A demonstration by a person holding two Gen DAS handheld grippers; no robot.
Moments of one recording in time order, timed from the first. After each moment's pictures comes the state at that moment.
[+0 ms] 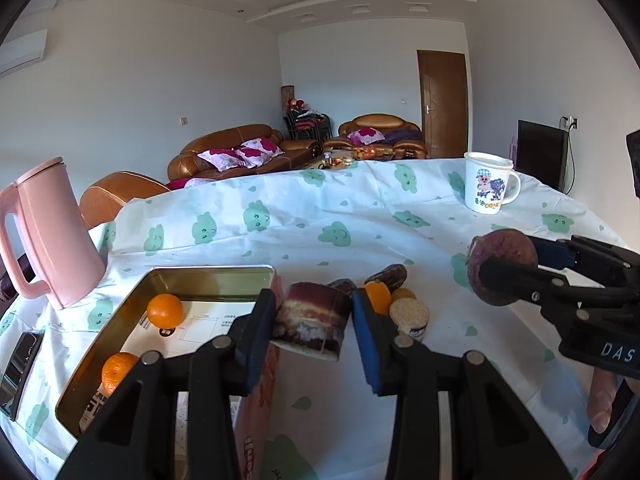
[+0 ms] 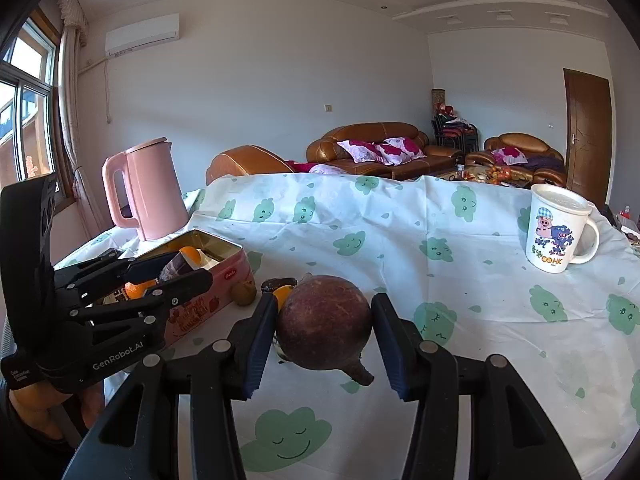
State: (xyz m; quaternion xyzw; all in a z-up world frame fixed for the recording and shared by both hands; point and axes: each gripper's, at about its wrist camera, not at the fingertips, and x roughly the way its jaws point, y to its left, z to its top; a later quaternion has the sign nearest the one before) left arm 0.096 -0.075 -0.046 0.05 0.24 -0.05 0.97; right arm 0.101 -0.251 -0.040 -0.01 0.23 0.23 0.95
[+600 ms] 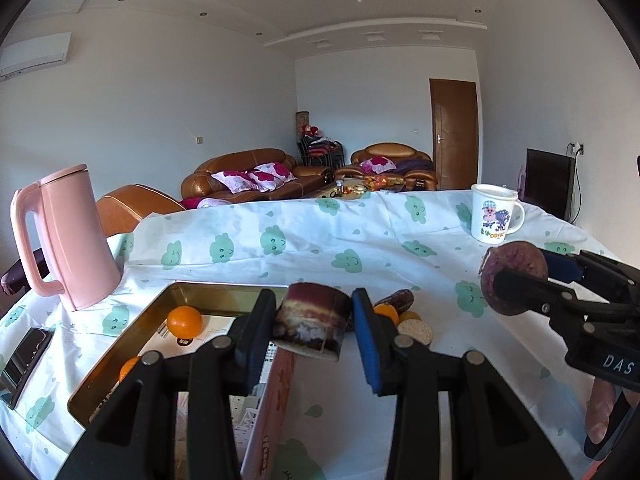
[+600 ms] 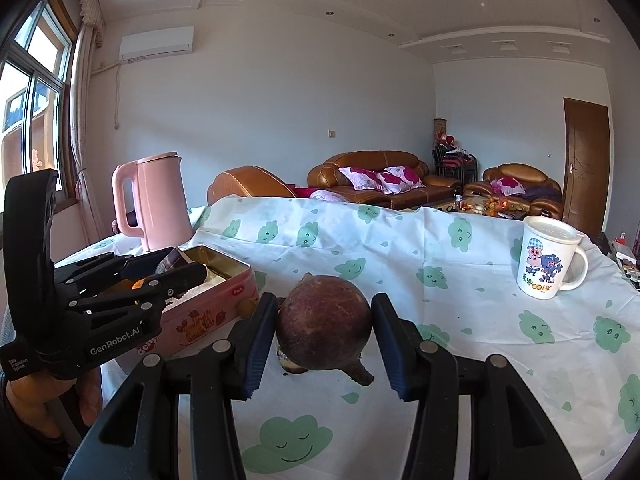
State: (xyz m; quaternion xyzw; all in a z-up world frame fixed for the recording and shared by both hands) left arm 0.077 -0.064 -0.037 0.03 0.19 -0.03 0.98; right arm 0.082 -0.251 -0.033 -0.02 0.18 0.22 0.96
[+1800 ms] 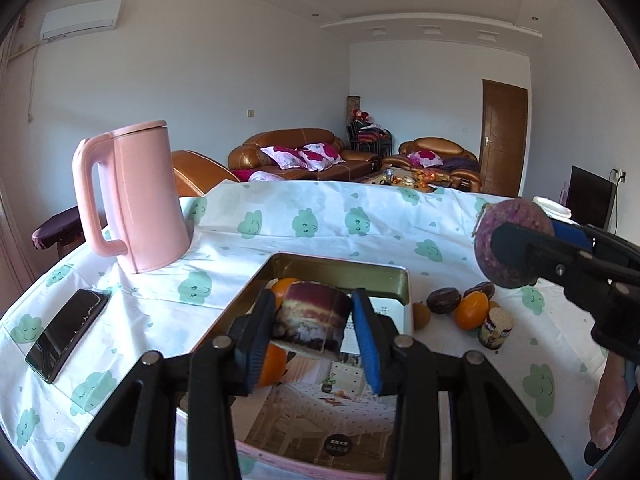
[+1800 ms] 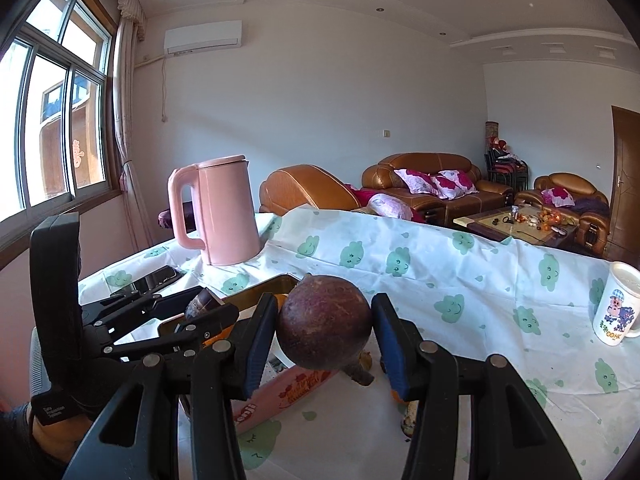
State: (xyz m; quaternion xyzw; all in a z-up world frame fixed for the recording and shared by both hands) left arm 0.065 0.023 -0.036 -0.01 0.23 0.05 0.97; right arm 0.093 -0.140 -0.001 -0.04 0.18 0.32 0.93
